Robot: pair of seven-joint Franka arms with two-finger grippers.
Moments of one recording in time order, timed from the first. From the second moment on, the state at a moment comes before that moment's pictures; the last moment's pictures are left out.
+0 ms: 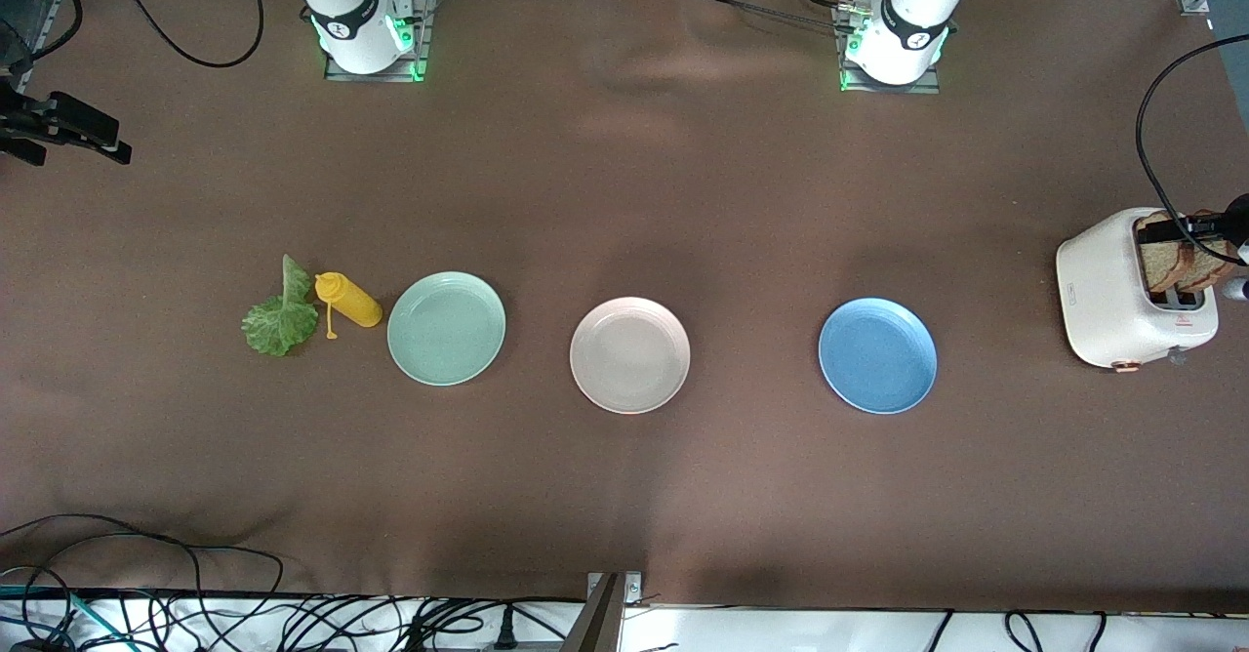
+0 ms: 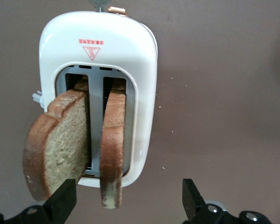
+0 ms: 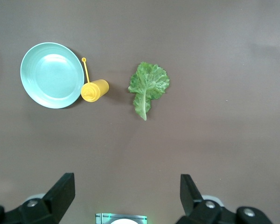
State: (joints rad) left arm 0.32 0.28 0.11 -1.76 0.12 1.76 0.33; right arm 0.00 -0.02 -0.09 -1.60 0.01 1.50 -0.12
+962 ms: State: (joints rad) left arm 0.35 0.34 0.11 -1.75 0.12 1.79 0.40; right arm 0.00 -0.02 -0.09 -1.60 0.01 1.50 -0.12
